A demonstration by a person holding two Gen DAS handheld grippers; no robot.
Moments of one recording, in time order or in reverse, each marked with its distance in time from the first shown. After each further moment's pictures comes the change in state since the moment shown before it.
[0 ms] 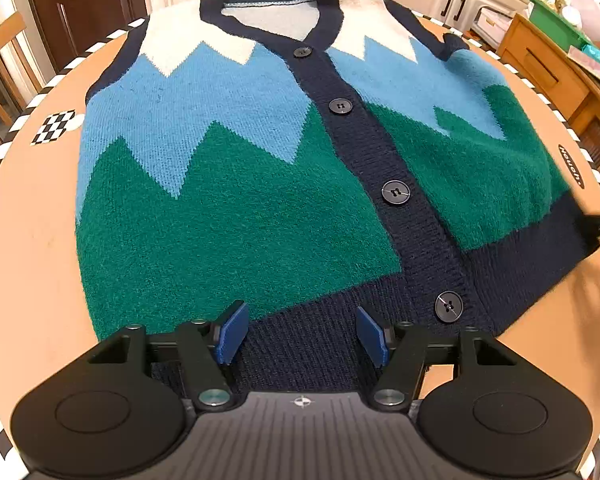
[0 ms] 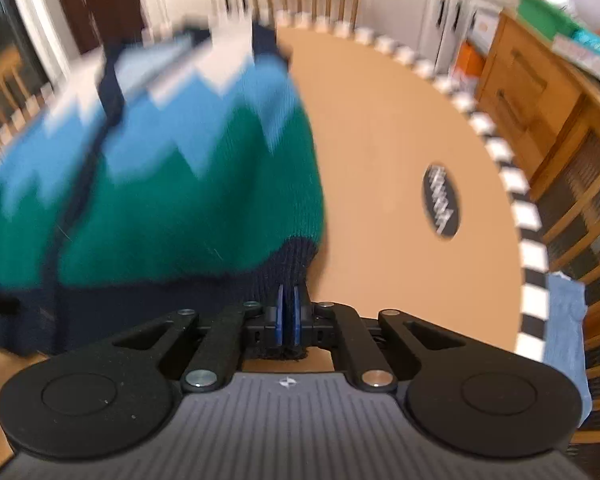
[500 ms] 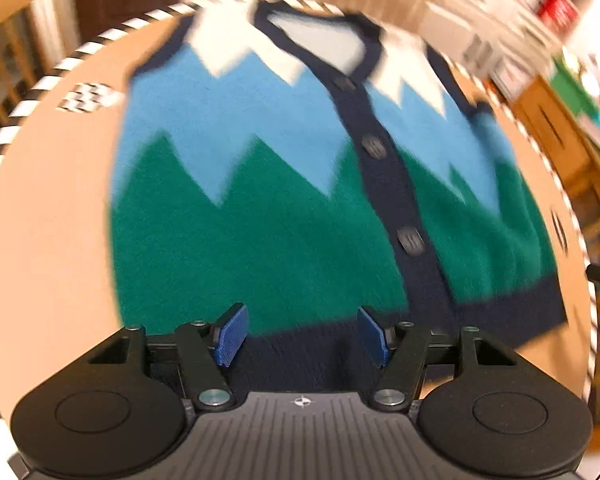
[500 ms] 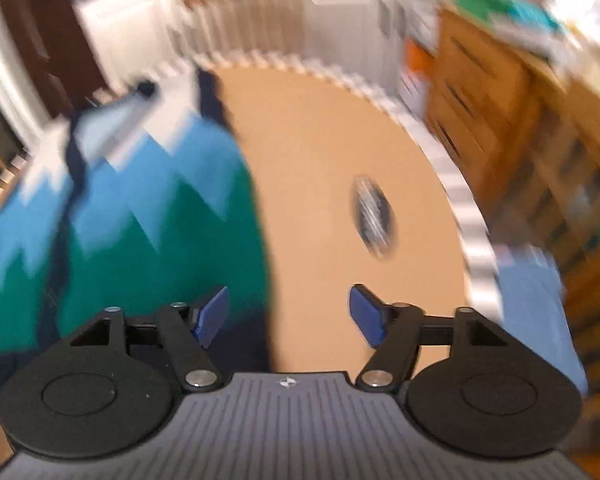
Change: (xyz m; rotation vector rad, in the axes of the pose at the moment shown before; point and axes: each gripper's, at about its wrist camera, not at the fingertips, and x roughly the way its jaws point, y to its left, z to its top) left arm -0.026 0.048 0.011 -0.209 -0.068 -0.035; right arm 0.005 -0.033 0.022 0.115 -0.076 -0.031
